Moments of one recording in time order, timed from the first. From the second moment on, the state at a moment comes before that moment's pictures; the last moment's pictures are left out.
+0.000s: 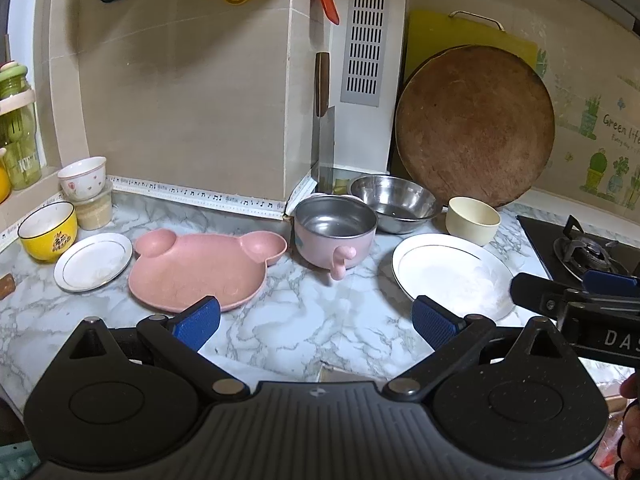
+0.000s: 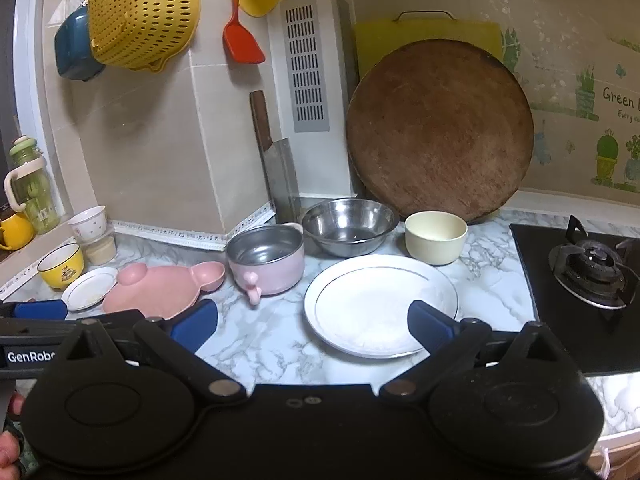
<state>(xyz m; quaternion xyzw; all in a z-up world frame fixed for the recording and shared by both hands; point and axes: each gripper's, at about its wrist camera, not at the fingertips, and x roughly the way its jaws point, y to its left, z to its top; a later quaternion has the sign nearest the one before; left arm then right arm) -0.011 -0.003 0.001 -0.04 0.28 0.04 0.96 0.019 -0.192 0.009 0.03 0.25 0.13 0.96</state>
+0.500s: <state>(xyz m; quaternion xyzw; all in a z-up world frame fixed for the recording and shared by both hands) 0.083 -0.041 -0.025 -0.04 0.31 0.00 0.95 0.100 -0.245 -0.021 0.03 0.29 0.09 0.95</state>
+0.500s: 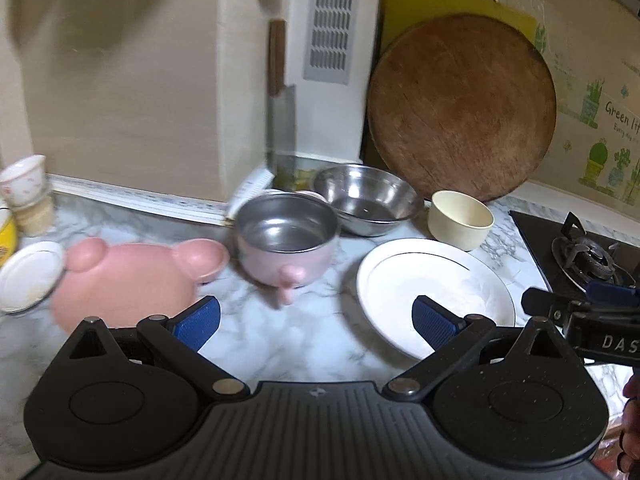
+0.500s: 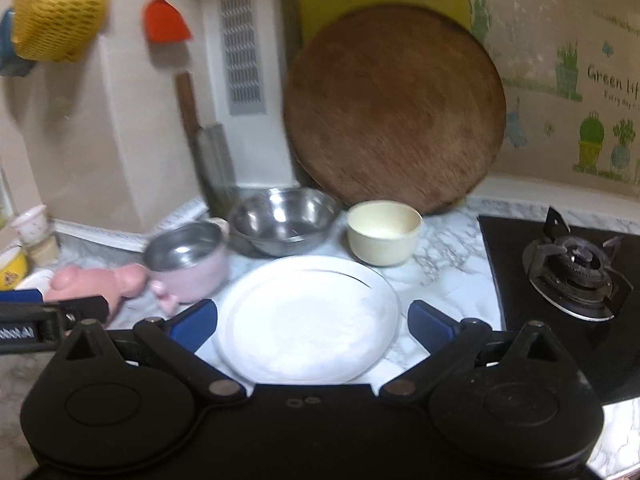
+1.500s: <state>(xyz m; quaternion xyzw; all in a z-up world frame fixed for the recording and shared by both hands) 0.226 -0.061 -0.111 -0.12 0.47 -0.02 0.88 0.247 -0.321 -0.110 0.11 0.45 0.12 0.88</state>
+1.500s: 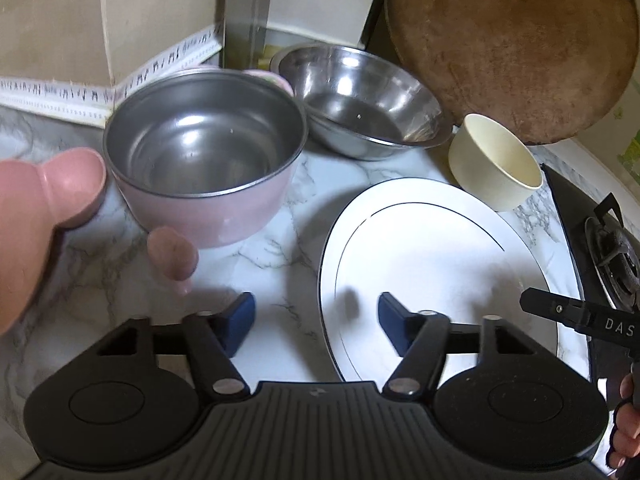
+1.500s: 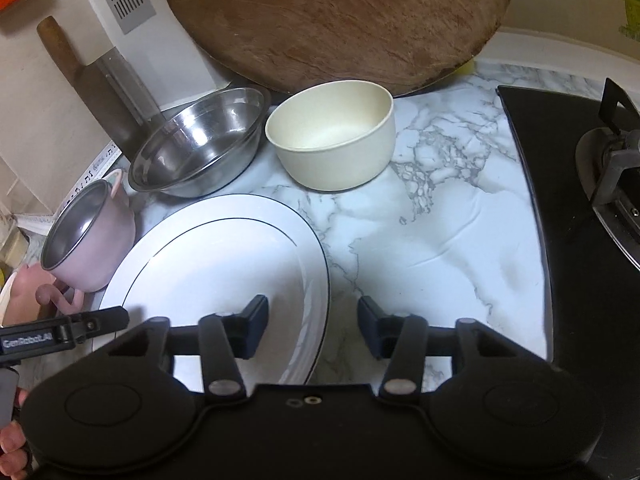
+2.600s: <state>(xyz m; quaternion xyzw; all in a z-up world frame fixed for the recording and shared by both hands) 0.189 -0.109 -0.110 -0.09 0.49 -0.09 0.86 0.191 -0.368 -0.103 0.13 0.46 0.10 0.87</state>
